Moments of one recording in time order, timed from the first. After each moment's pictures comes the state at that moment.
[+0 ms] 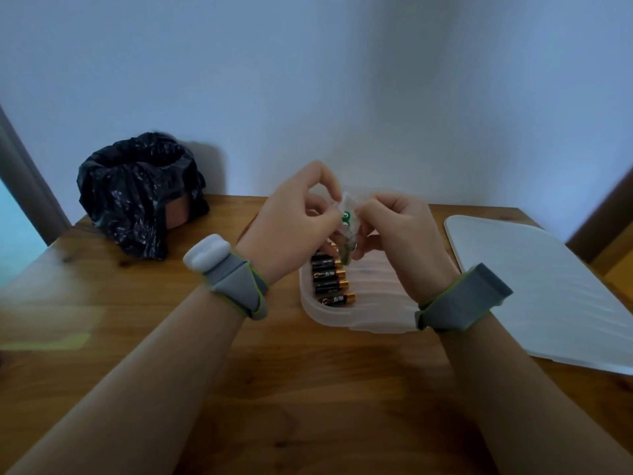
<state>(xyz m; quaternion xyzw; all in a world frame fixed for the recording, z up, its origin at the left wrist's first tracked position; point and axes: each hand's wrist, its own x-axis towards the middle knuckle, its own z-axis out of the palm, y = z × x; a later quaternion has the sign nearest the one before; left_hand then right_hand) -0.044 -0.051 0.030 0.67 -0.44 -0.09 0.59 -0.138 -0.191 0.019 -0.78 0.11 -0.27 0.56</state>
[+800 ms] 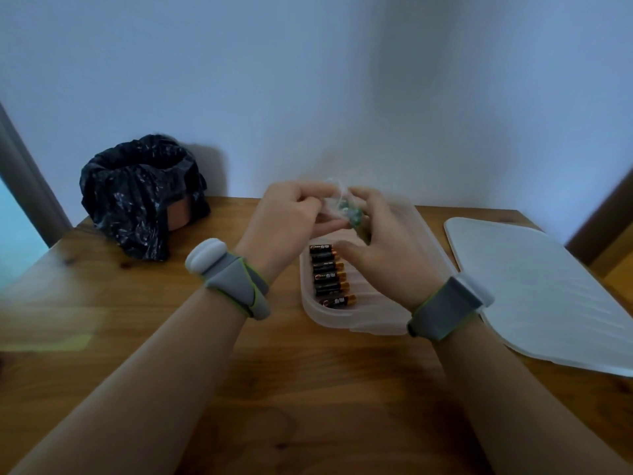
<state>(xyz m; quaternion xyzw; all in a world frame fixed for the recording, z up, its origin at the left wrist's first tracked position) -0.050 -0.054 0.037 0.62 -0.29 -0.17 0.71 -0.145 -0.181 0.015 -0.90 0.08 -0.21 0.38</state>
